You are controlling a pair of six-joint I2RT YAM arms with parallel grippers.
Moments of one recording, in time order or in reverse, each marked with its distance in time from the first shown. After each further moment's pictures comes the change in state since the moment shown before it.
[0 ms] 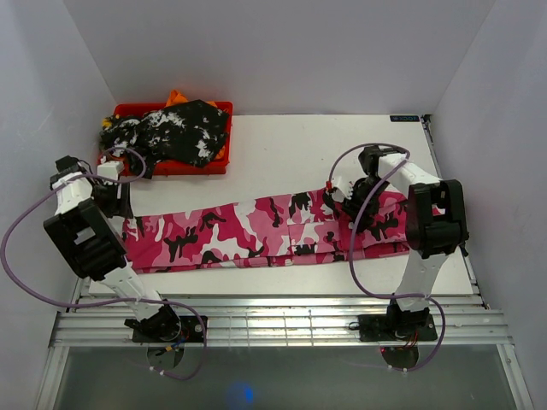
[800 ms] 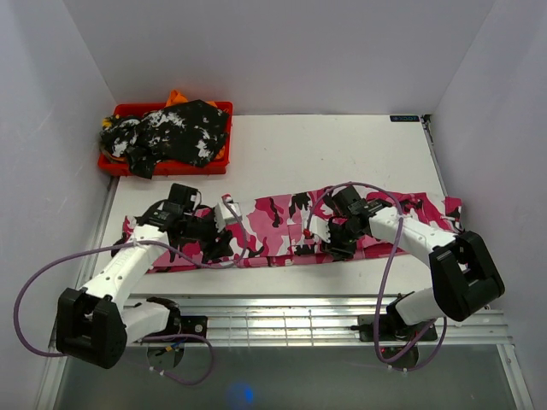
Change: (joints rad) left arm -0.840 -0.686 -0.583 0.124 0.425 0.107; right arm 0.358 -0.475 -0.522 0.385 -0.069 0.099
